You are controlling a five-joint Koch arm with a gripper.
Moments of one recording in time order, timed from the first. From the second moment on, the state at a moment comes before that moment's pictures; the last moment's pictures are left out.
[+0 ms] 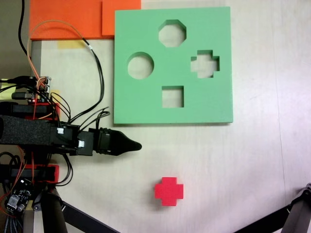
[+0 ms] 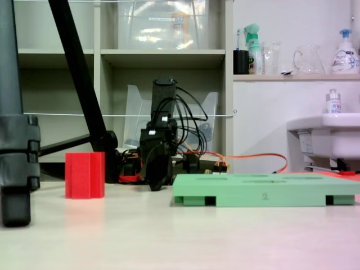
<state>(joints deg) 1.2 128.6 175.7 -2.5 9.5</state>
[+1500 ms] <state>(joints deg) 27.0 97.4 91.1 75.9 70.0</state>
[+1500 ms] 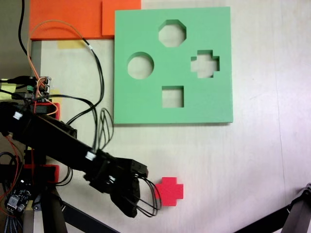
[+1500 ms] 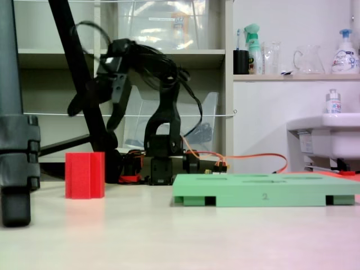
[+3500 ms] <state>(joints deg) 16.3 80.3 78.3 86.6 82.5</state>
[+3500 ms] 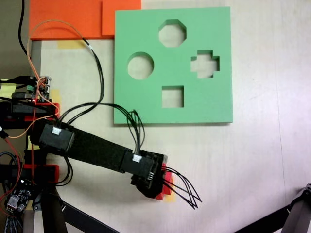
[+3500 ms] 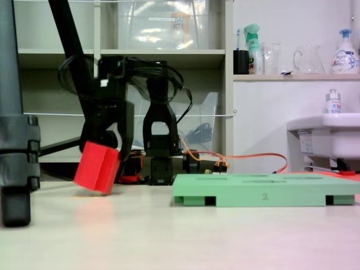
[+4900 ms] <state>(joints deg) -33.7 50.7 33.1 75.8 126.4</state>
